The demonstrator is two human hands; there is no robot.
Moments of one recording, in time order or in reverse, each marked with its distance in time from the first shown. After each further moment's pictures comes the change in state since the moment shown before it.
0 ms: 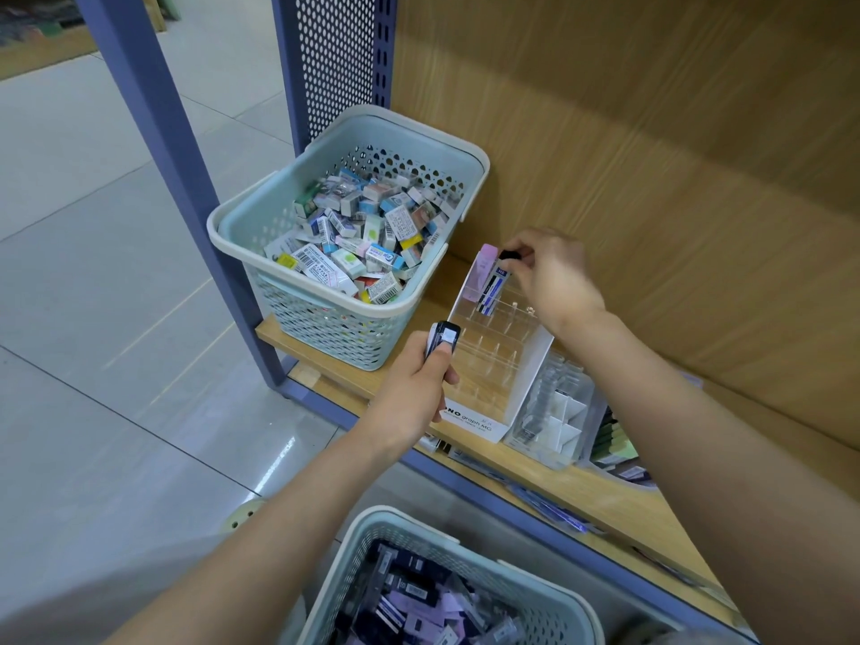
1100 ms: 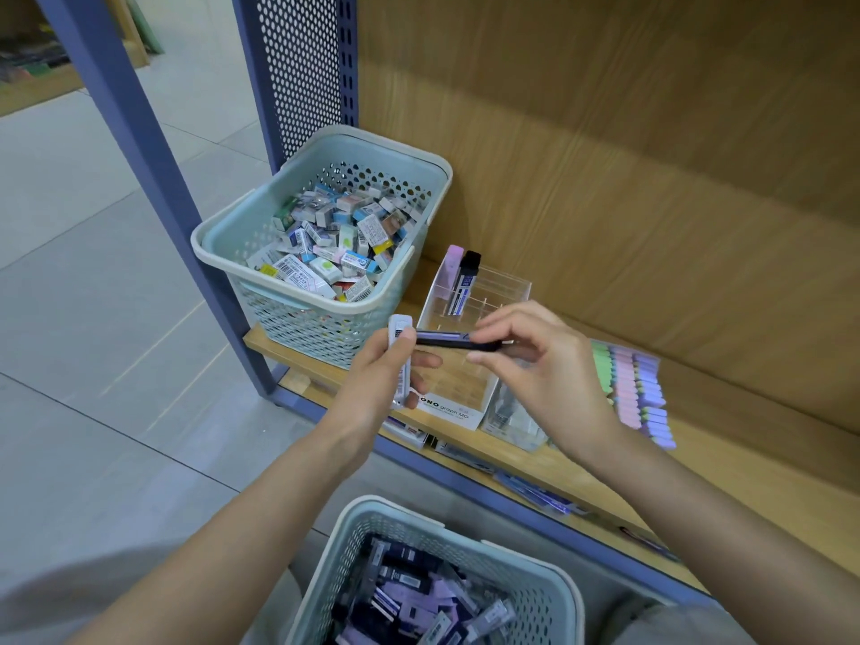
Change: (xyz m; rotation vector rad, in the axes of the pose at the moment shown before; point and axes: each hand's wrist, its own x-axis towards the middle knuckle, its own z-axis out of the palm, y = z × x) left_hand -0.024 0.014 0.002 -0.343 0.044 -0.047; right_hand -0.130 -0.039 -0.049 0.506 0.028 -0.139
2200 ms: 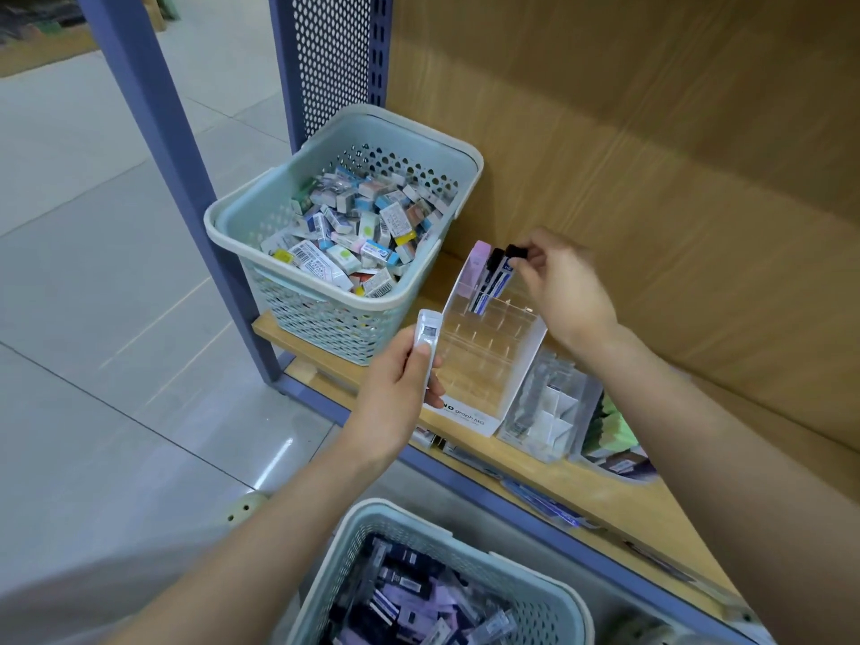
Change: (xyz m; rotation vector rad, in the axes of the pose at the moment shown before) left_hand 0.011 -0.018 -0.010 0.262 0.021 0.230; right_hand 0.100 0.070 0.011 -0.448 0.019 0.133
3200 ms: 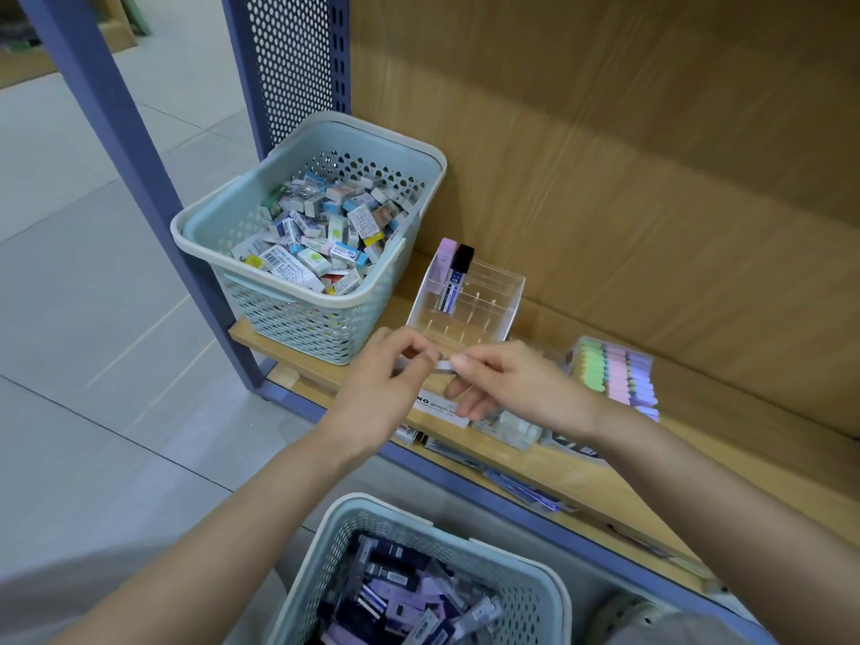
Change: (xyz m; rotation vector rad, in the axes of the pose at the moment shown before) left_hand -0.006 0.013 0.009 0.289 -0.120 0.097; right_hand -0.093 -0.045 -0.039 0.513 -0.726 0.319
